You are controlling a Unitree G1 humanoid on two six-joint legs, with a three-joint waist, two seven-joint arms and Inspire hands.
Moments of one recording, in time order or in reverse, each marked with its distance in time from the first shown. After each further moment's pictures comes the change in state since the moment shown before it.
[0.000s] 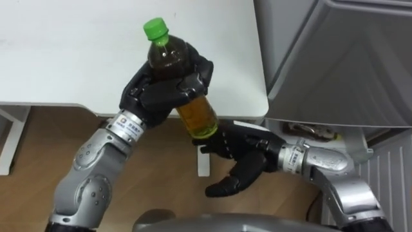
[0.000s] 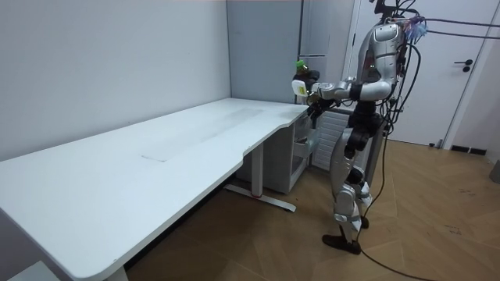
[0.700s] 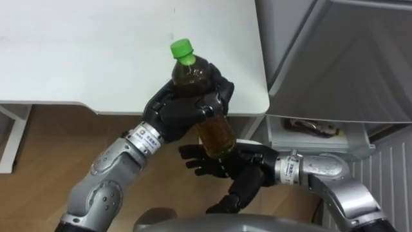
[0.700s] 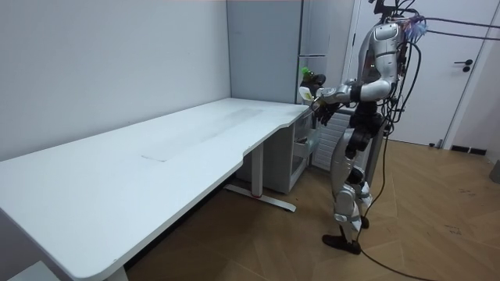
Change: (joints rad) left arm -0.013 0.036 -0.125 0.076 -0.031 -0.017 -0.017; right arm 0.001 -0.087 0.090 0.007 0.051 0.041 0.006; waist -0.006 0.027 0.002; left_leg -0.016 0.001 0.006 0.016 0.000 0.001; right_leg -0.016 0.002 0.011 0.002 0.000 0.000
